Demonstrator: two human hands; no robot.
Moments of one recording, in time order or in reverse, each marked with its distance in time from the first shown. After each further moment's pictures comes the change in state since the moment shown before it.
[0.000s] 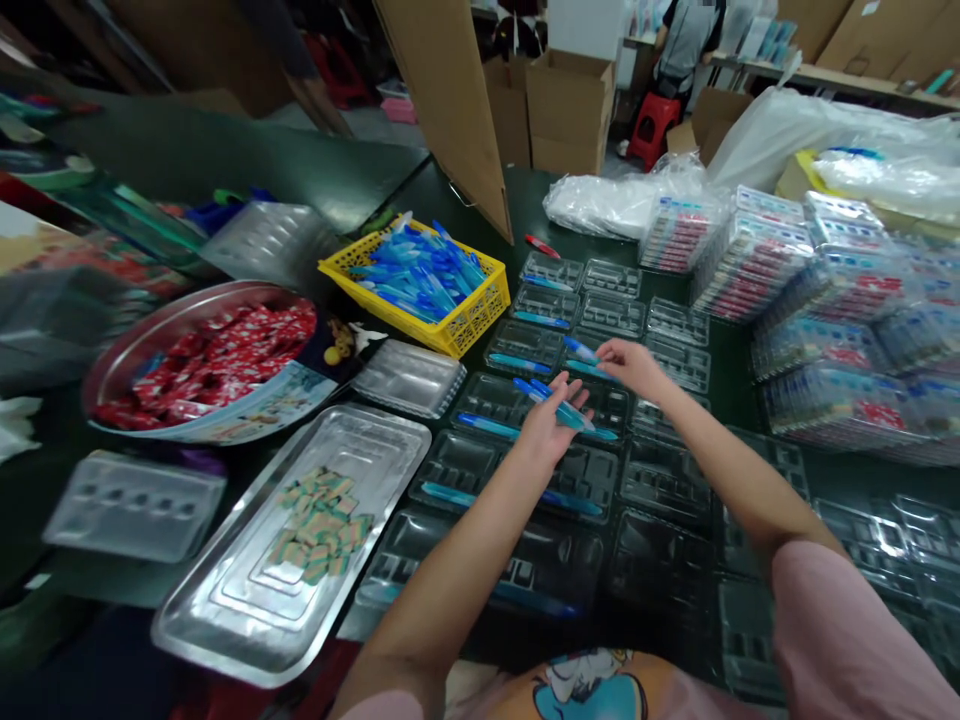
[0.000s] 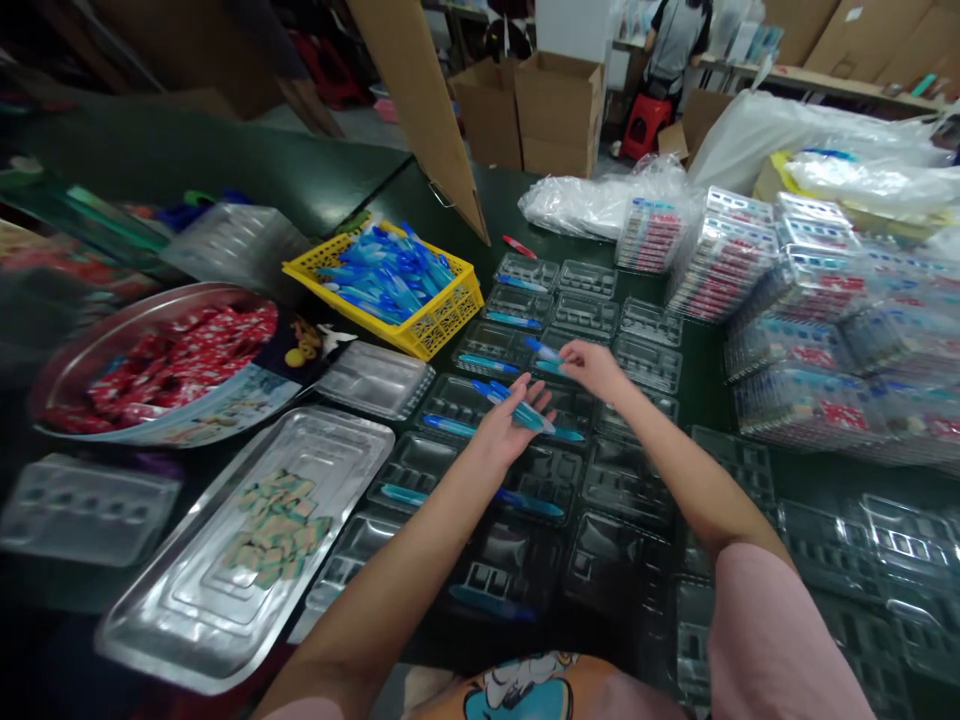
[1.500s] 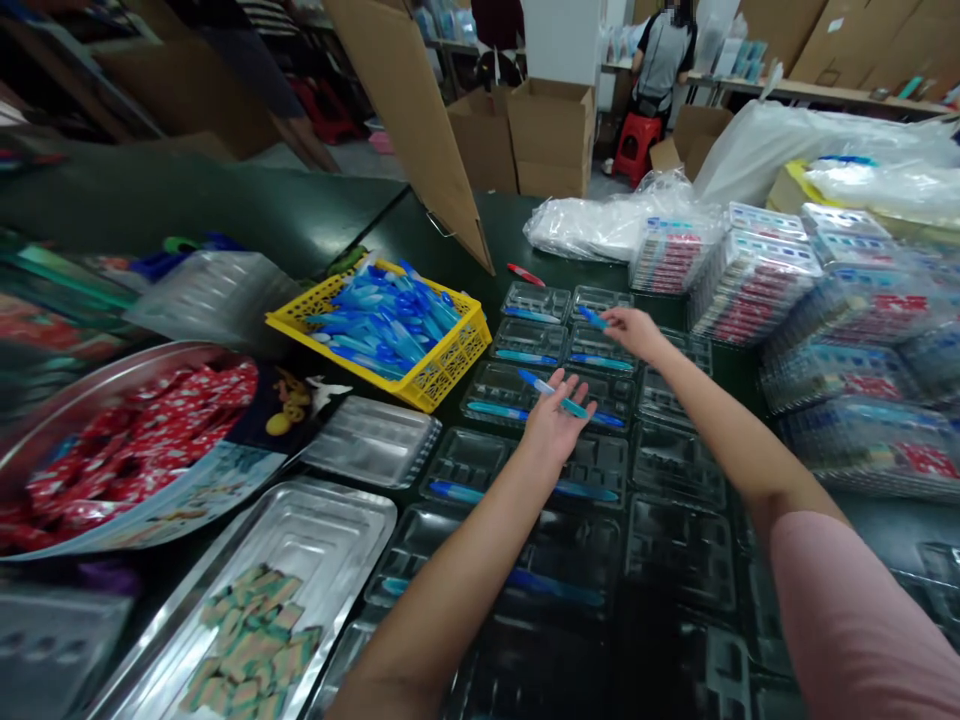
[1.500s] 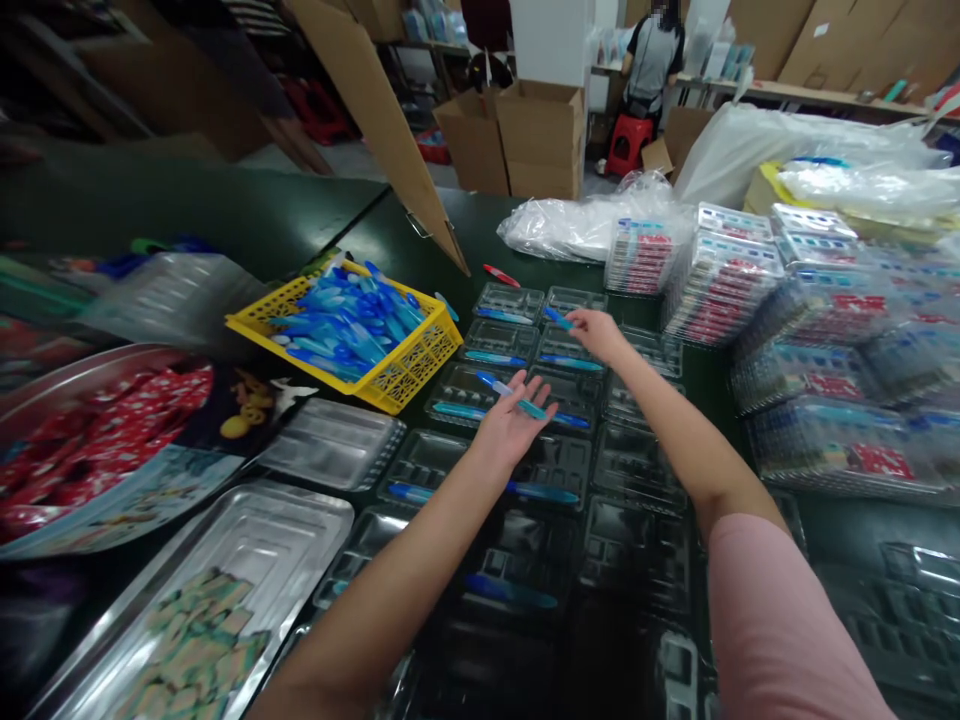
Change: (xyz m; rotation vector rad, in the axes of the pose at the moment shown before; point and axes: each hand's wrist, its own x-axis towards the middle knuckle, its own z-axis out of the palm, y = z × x) left_hand 0.073 0.020 0.051 -0.048 -0.058 0.051; right_hand 0.127 0.043 -0.062 -0.243 0.116 0.022
